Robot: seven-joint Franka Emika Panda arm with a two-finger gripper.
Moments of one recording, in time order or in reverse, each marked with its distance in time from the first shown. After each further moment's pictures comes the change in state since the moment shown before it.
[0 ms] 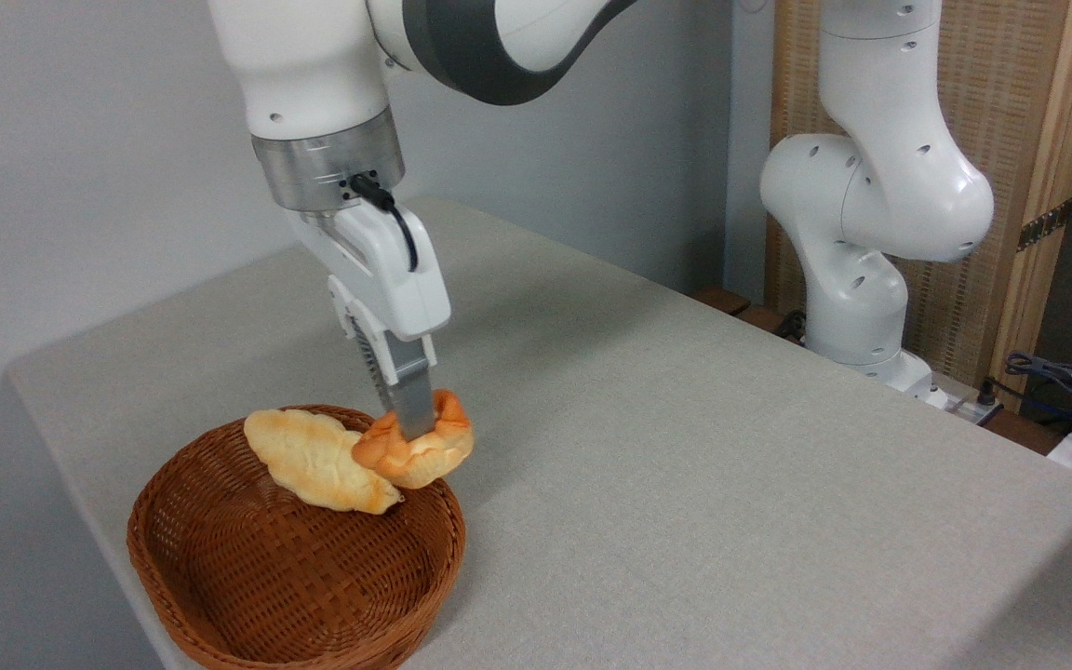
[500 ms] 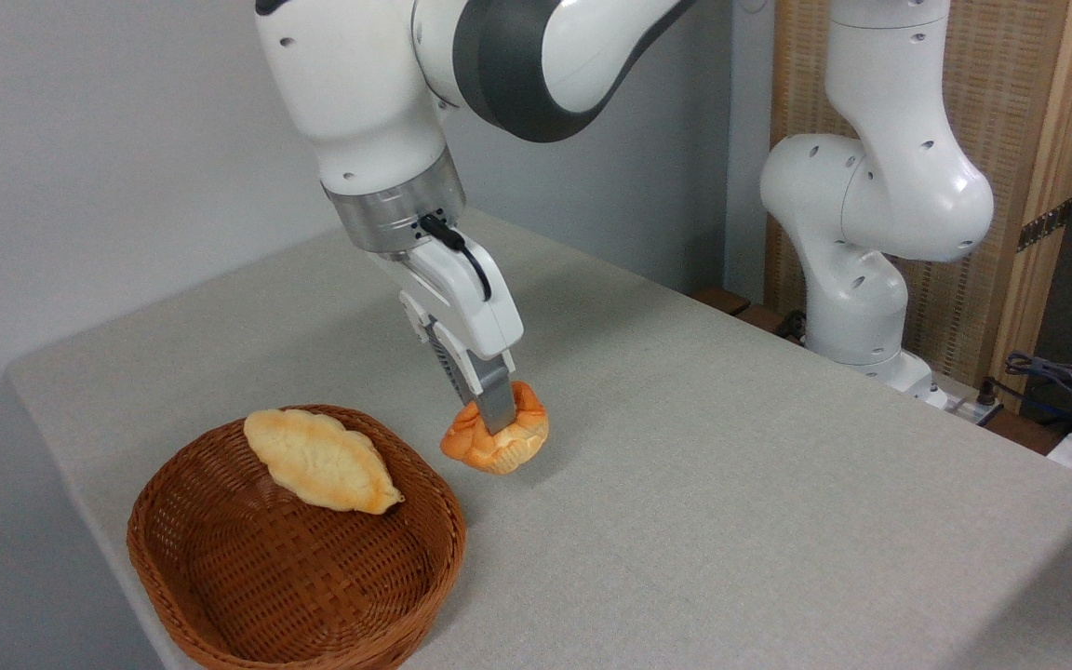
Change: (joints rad) arm -0.002 -0.087 0.000 -0.188 -0.024 -0.038 0.000
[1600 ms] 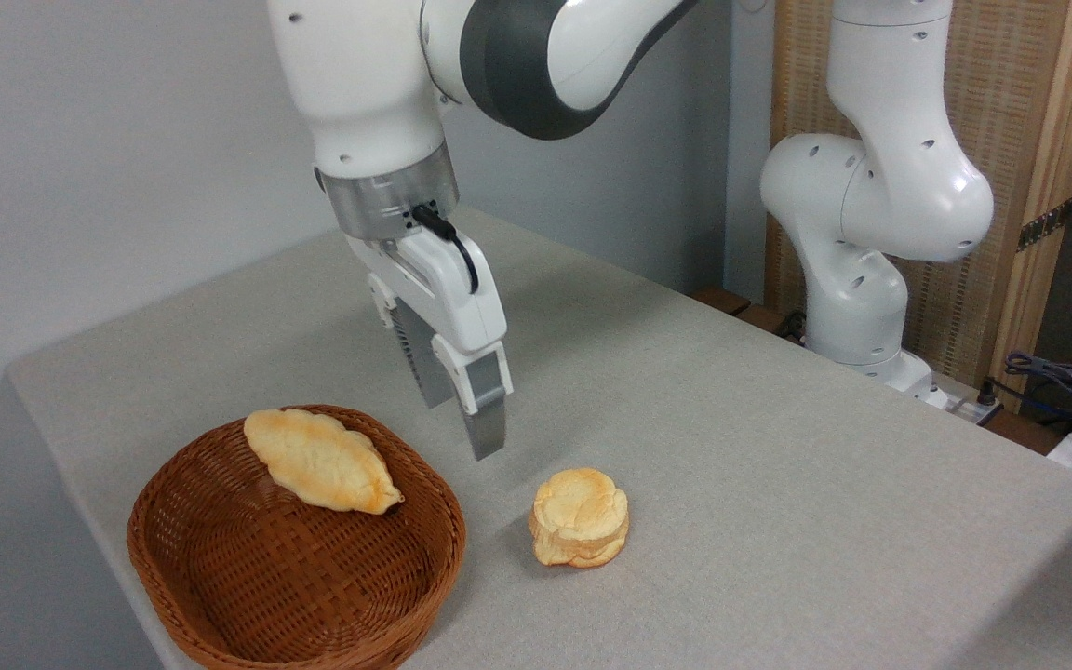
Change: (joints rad) arm -0.006 -0.023 0.000 -0.024 0.000 0.128 0.001
